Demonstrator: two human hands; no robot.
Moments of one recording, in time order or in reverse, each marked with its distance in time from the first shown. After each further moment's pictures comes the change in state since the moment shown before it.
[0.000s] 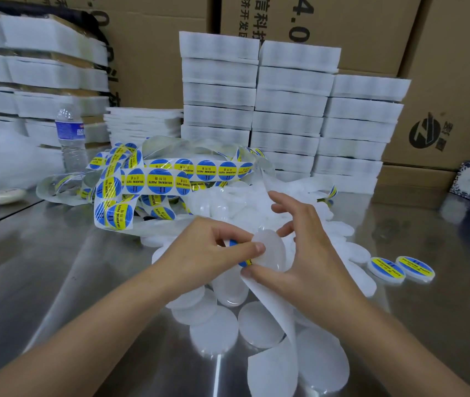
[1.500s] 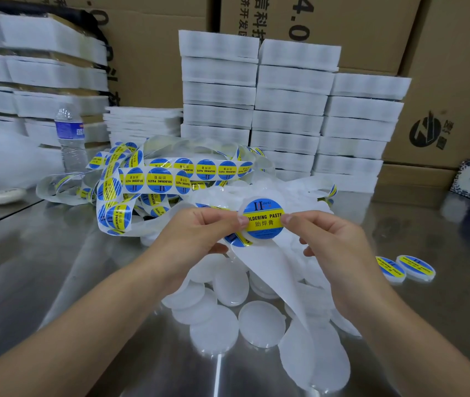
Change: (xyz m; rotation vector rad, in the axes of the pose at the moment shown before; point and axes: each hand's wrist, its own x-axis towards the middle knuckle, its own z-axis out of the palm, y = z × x) left_hand 0.003 0.011 -0.007 -0.372 0.113 -0.159; right_hand 0.012 -0.011 -0.018 0.585 0.229 0.575
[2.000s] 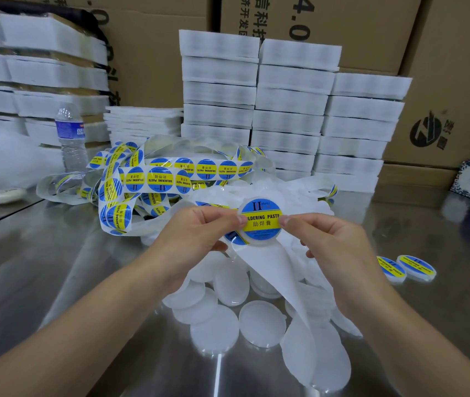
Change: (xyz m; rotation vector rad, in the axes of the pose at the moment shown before) left_hand 0.000 0.001 0.001 0.019 0.031 0.044; right_hand 0.001 0.002 -0.002 -0.029 0.006 -0.004
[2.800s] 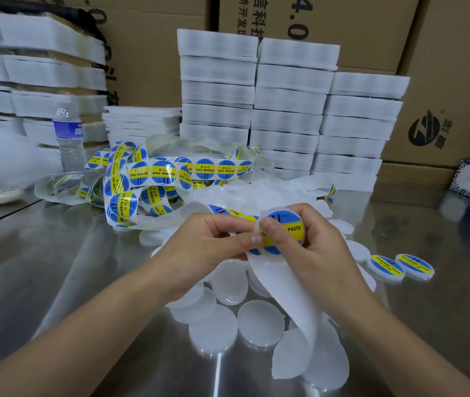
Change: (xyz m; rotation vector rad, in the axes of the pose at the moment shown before) left_hand -0.003 -0.011 0.001 -0.030 -0.299 0.105; right_hand -0.004 0.013 0.010 -0.145 -0.150 -0.245
